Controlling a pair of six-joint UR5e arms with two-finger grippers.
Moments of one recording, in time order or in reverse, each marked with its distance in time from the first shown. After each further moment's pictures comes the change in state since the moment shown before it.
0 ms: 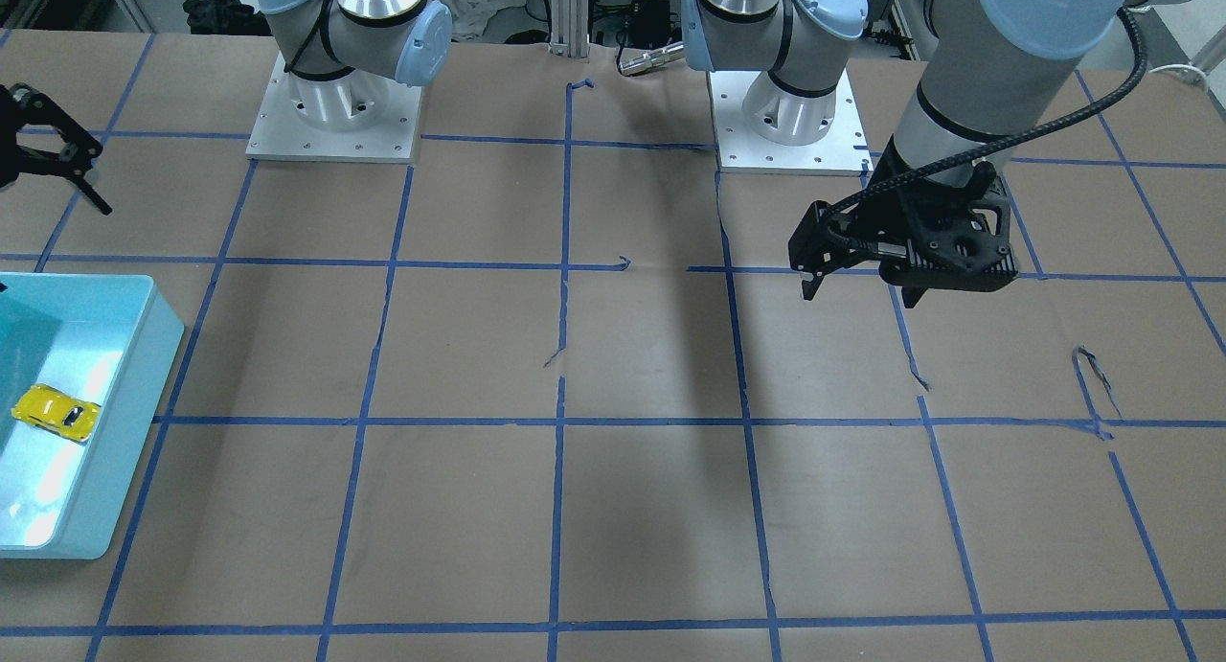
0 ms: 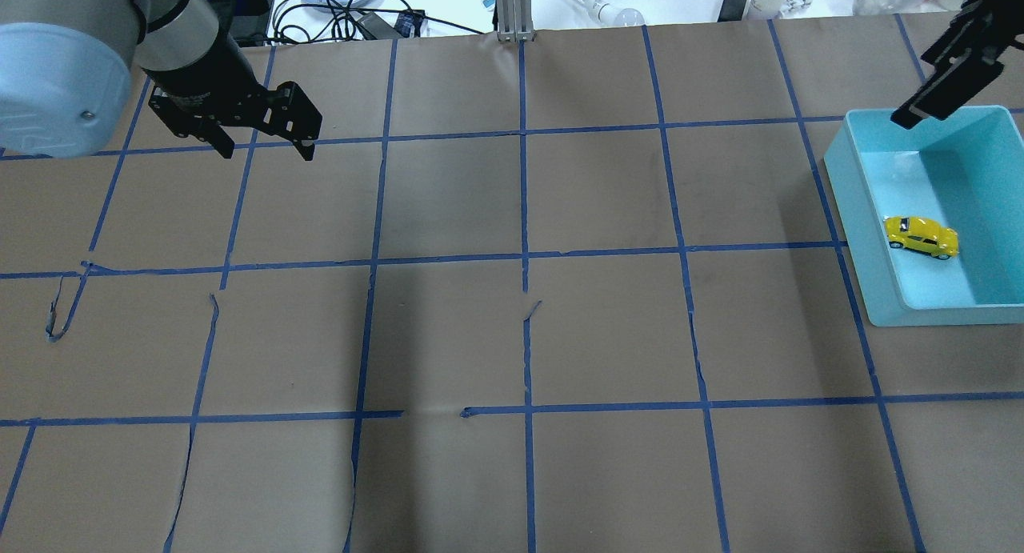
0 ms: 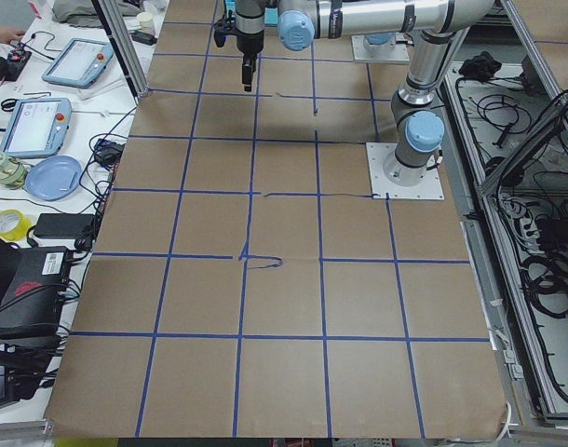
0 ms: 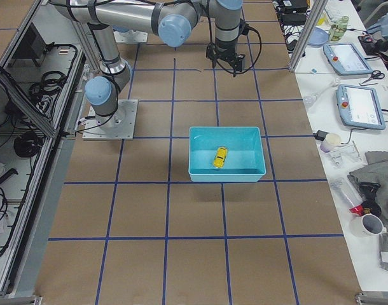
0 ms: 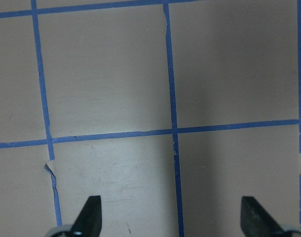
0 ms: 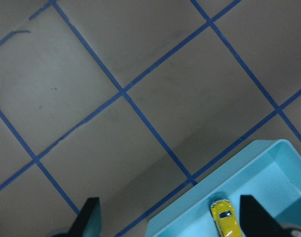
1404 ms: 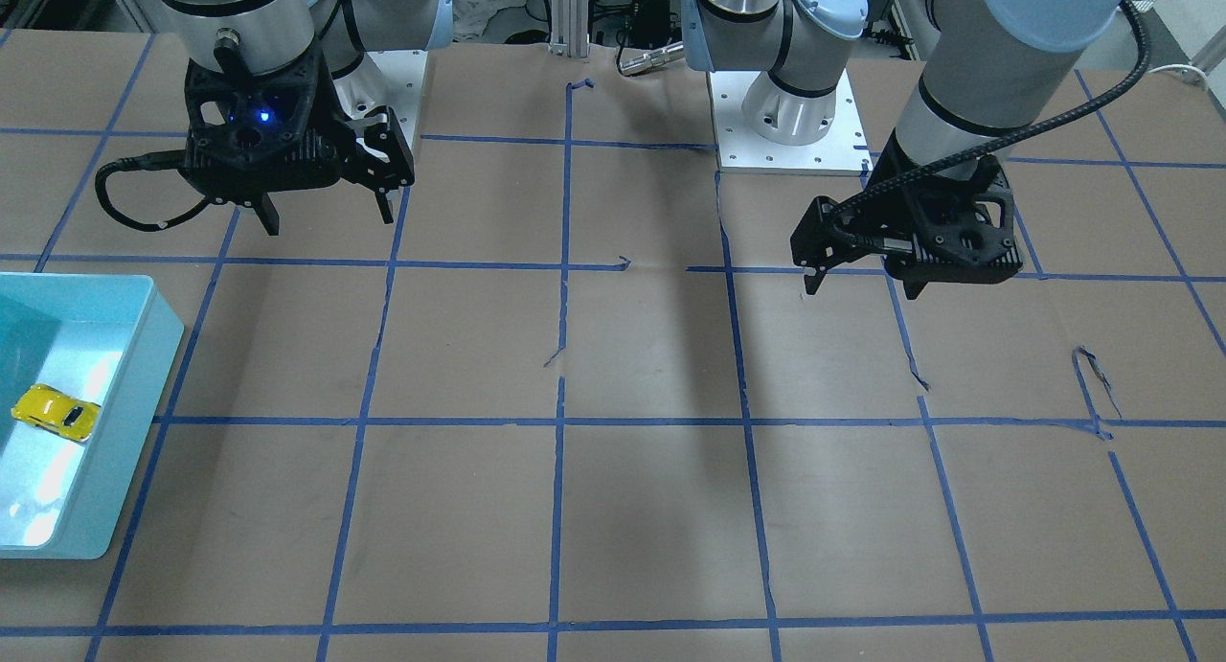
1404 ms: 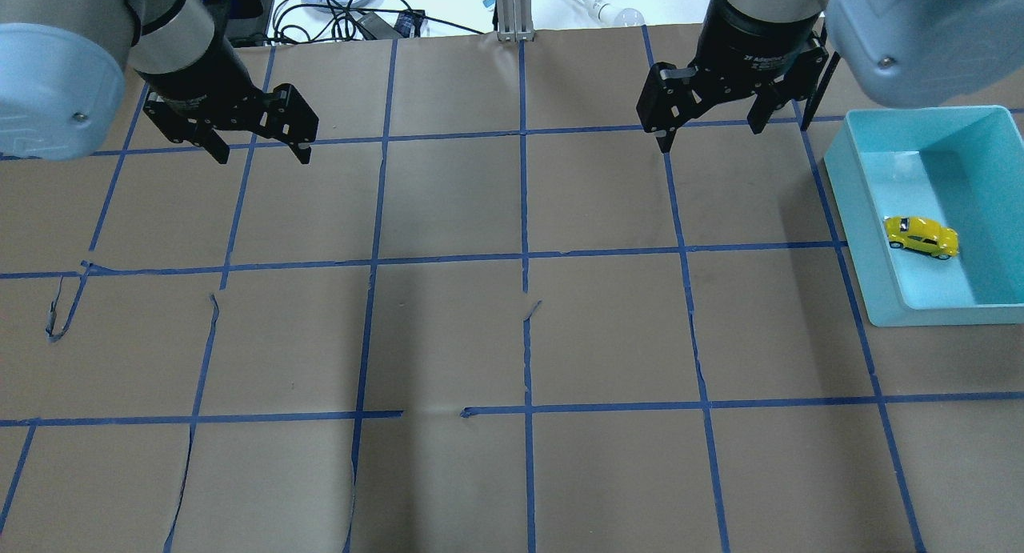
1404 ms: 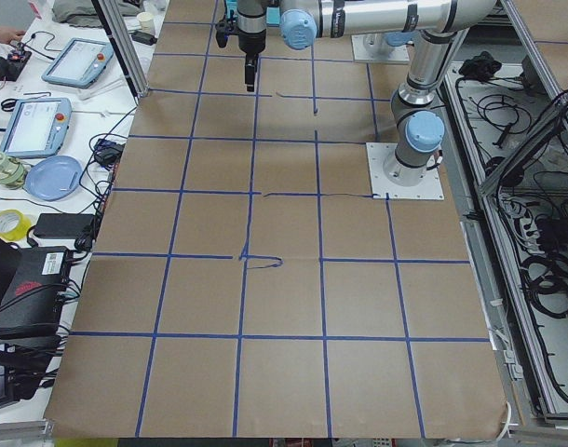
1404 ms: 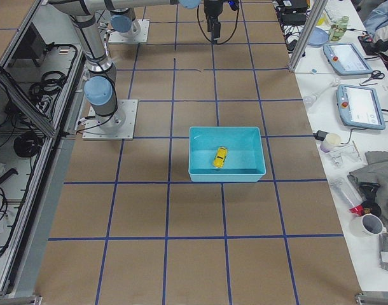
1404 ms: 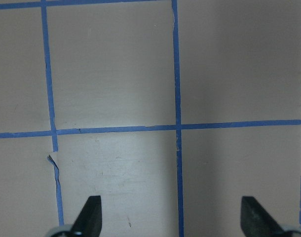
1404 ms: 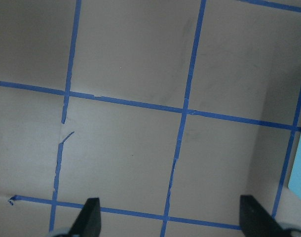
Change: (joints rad) left arm 0.001 0.009 -0.004 -0.022 0.003 -0.030; right arm 0.422 0.018 0.008 -0.027 -0.148 1.160
